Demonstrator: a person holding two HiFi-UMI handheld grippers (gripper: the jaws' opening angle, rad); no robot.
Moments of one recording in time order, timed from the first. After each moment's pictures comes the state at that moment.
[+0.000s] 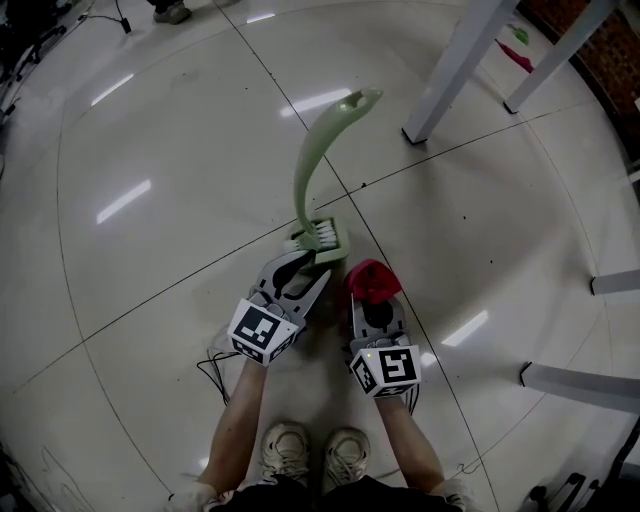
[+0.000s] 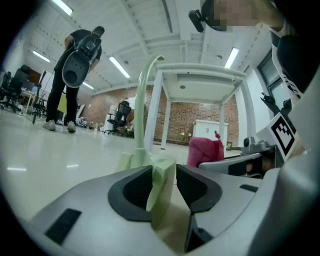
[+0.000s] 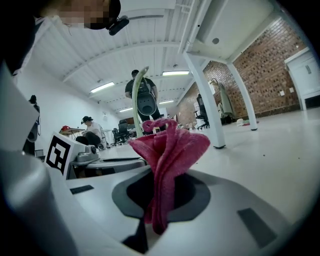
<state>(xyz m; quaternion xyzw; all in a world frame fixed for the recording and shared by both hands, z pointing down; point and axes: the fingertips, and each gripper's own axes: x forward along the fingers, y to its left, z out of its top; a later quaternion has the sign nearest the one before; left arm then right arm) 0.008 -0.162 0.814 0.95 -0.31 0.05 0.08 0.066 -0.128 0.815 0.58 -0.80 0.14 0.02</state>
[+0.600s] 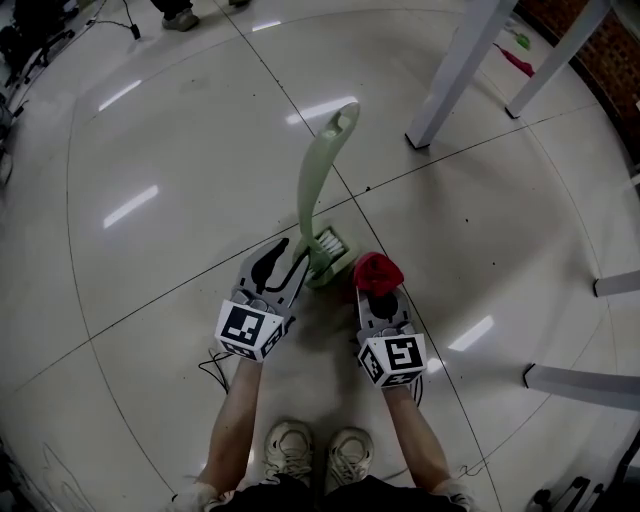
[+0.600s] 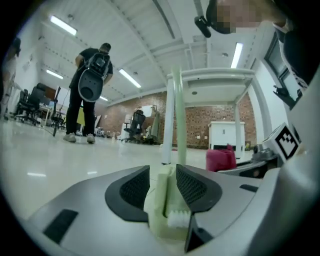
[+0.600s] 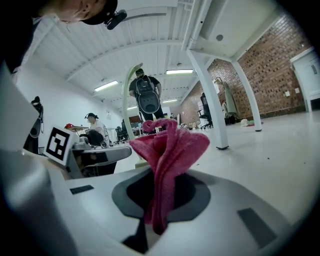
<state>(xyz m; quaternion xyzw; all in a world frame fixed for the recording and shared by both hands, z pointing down) -0.043 -0.182 0.791 0.91 -0.41 0.03 0.05 0.068 -0.138 0.815 0.56 -0.82 0.14 0.02</state>
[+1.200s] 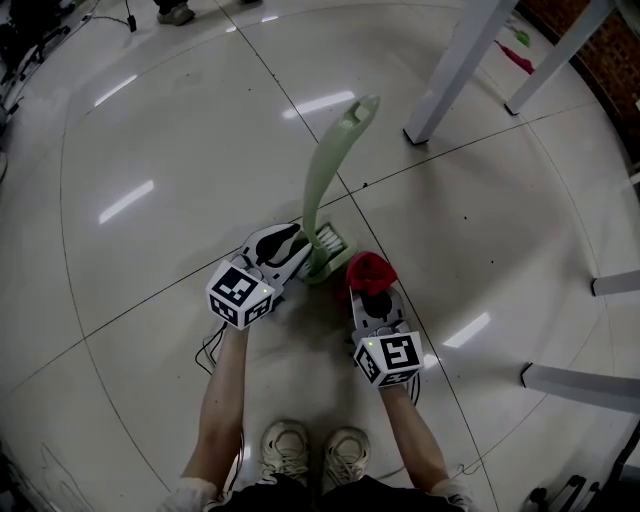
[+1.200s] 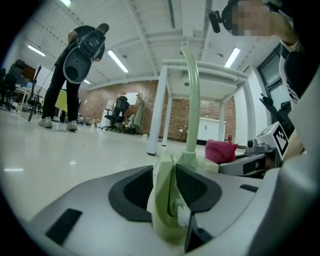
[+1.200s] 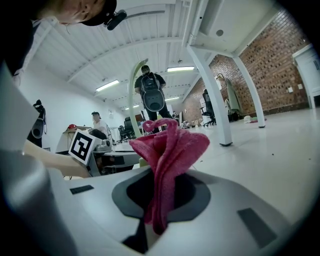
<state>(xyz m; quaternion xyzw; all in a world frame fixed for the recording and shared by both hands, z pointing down) -0.020 -0.209 0.821 0.95 -0.29 0.07 0.09 0.061 -0.138 0.823 0.54 -0.83 0.15 0.03</state>
